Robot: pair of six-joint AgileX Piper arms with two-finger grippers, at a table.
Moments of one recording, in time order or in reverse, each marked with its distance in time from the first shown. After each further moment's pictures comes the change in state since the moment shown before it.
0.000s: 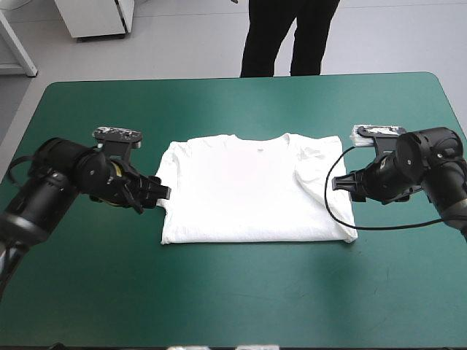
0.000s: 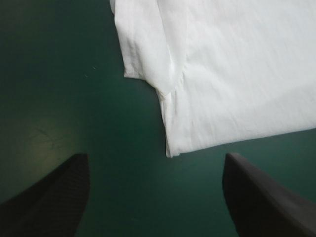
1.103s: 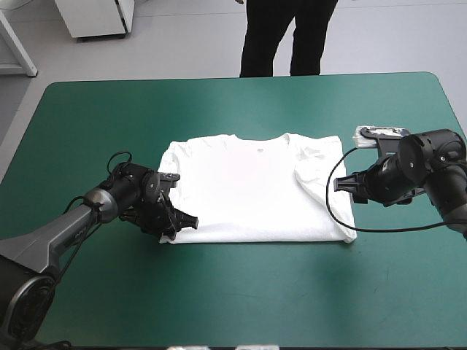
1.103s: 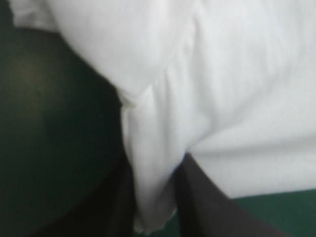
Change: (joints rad) left arm 0.002 0.337 0.273 -0.127 -0.286 0.022; right arm 0.000 -0.015 0.008 -0.008 0.012 0.028
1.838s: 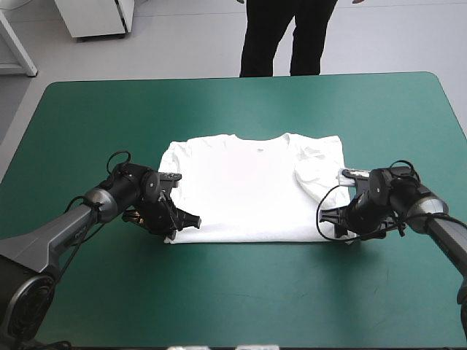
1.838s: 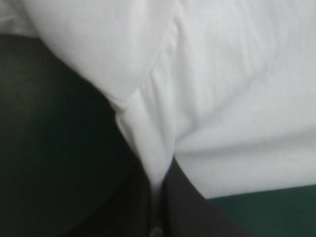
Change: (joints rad) left arm 0.000 0.001 0.000 -0.040 -0.009 0.020; right arm 0.000 0.170 0.338 0.091 -0.319 0.003
